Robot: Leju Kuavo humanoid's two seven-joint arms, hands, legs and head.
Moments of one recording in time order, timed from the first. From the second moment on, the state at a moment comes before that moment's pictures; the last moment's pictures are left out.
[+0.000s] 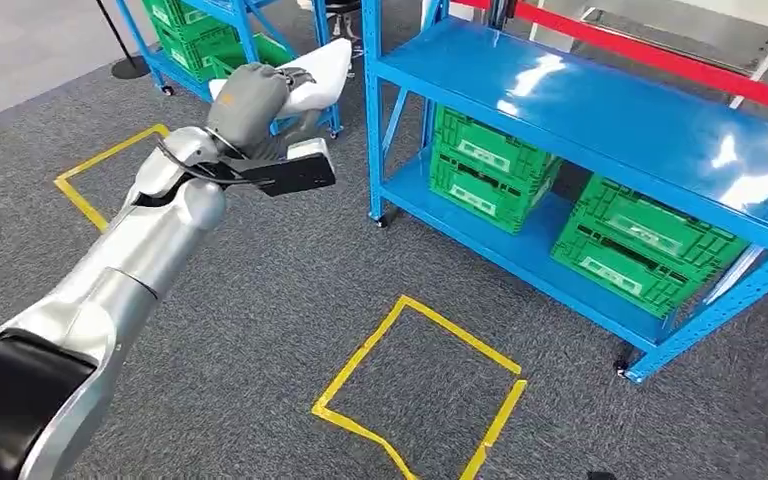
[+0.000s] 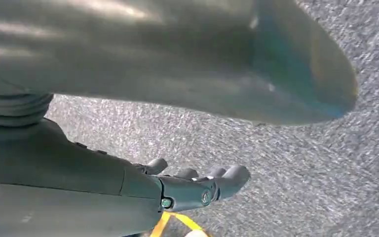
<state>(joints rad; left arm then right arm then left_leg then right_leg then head) -1.16 -0.14 -0.51 -0.56 -0.79 0.06 -0.44 -0.08 0.12 -1.11 -0.19 1.16 -0.06 -0.16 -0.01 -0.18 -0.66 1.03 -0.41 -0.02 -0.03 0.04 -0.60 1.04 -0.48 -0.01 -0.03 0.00</state>
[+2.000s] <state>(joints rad) -1.11 0.12 -0.51 -0.61 -0.79 0.04 -0.44 -0.07 0.12 -1.08 -0.19 1.26 -0.02 -0.21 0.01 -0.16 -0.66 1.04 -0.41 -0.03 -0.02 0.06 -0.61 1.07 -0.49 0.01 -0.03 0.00</state>
